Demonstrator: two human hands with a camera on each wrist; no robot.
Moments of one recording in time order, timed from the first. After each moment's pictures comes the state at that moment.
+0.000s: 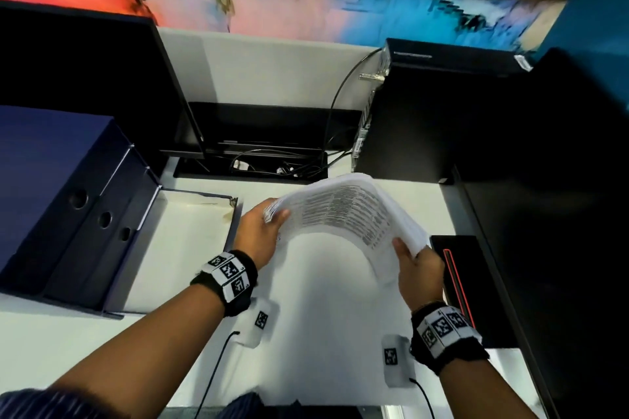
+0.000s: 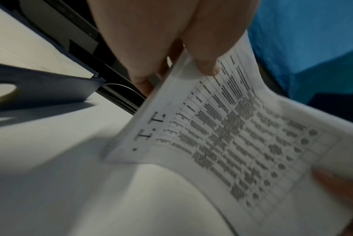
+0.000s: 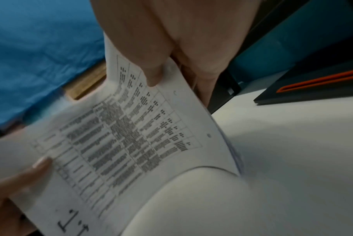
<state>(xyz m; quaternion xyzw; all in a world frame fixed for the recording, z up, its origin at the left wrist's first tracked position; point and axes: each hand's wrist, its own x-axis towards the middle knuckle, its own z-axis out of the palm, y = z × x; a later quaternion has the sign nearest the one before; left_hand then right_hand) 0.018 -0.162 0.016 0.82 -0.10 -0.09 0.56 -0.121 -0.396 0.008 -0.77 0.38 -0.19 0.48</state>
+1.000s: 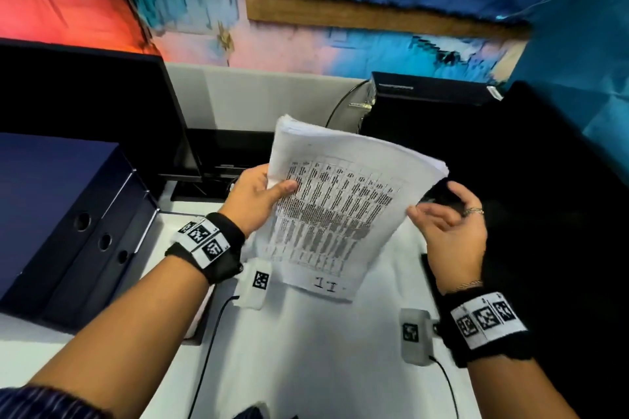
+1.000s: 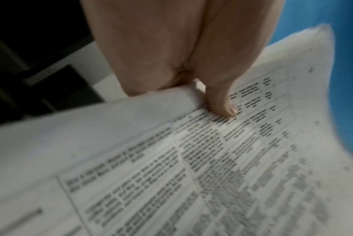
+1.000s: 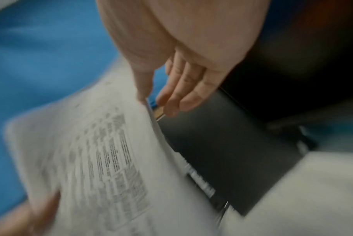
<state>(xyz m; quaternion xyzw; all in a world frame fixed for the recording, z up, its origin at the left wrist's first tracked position) 0.065 -0.172 0.107 0.77 -0.18 -0.13 0.61 -0.098 -0.418 0.114 -0.69 0.24 -0.31 0.61</state>
